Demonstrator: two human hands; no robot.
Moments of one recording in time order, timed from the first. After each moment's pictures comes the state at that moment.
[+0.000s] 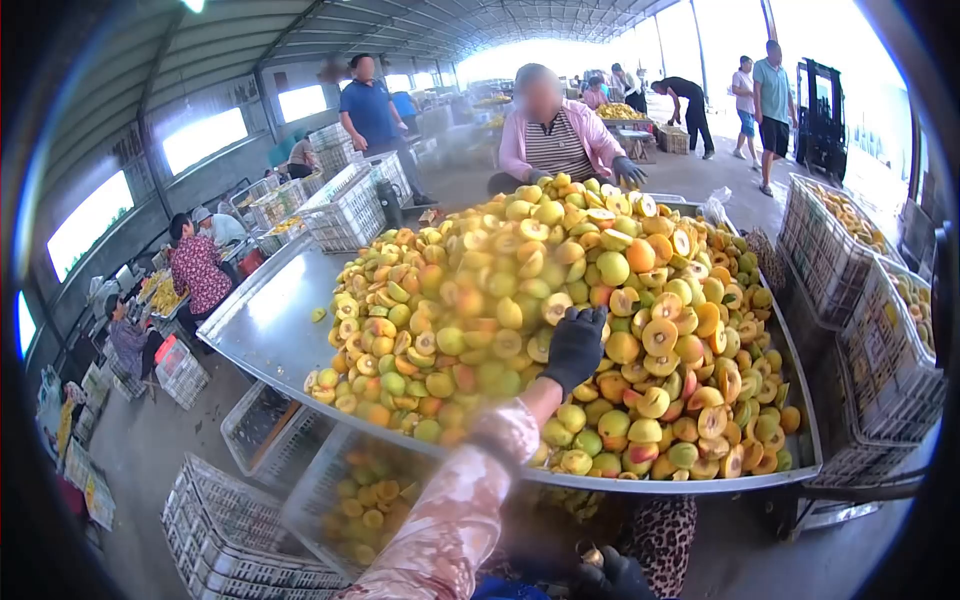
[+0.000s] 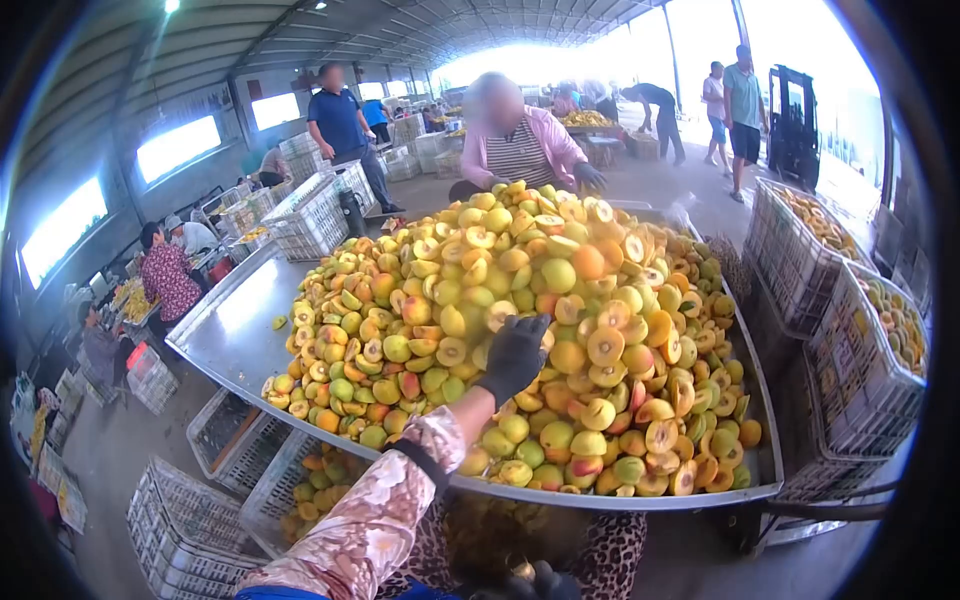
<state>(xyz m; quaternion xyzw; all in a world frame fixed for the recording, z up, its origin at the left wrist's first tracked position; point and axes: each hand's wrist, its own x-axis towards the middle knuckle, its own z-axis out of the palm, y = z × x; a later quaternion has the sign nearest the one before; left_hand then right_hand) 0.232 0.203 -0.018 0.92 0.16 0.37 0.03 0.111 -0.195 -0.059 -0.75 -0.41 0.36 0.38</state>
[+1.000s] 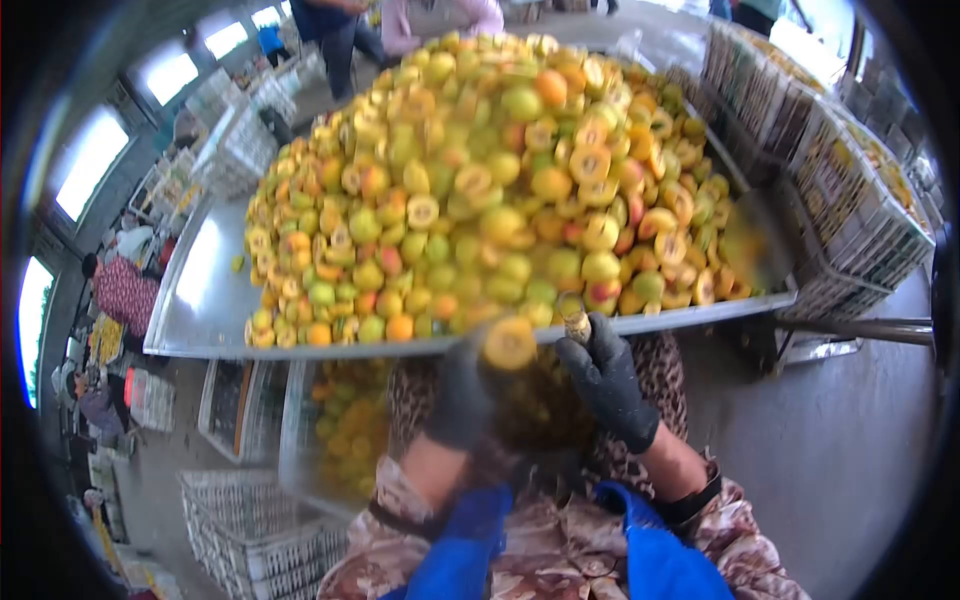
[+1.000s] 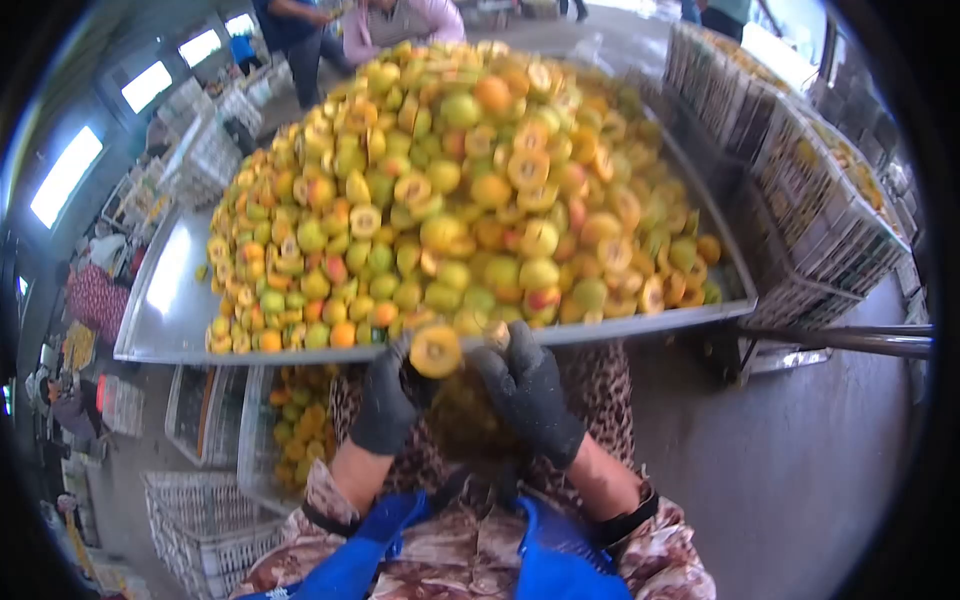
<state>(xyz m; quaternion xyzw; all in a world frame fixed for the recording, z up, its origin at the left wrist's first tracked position) 0.001 0.052 -0.050 0.75 0.13 0.28 0.59 0.128 -0.102 -0.029 -0.64 -0.33 0.21 0.66</state>
